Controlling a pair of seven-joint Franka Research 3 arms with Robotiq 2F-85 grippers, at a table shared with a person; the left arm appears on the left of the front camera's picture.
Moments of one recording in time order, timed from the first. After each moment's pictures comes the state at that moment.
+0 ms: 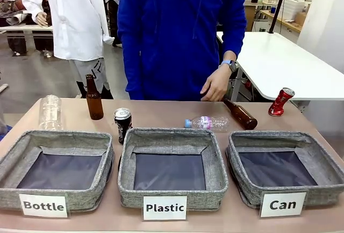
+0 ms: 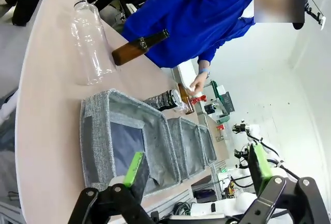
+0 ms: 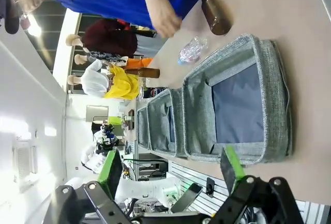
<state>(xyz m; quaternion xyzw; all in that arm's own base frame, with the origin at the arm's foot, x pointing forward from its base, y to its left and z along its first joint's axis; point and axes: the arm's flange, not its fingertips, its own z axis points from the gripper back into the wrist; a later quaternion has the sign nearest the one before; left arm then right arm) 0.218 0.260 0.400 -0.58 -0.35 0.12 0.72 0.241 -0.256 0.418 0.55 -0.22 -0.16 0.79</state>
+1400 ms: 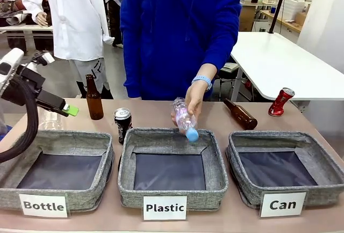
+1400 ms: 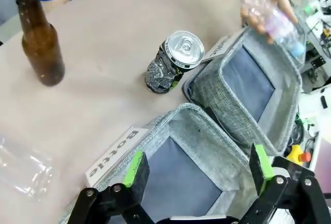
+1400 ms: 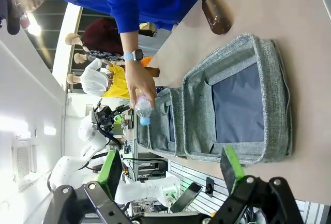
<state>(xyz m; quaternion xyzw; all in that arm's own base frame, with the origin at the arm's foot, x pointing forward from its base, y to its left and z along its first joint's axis) 0.432 -0.017 0.423 -0.36 -0.23 -0.29 0.86 0.241 -0.255 0.418 0.55 -0.22 -0.16 0.79</state>
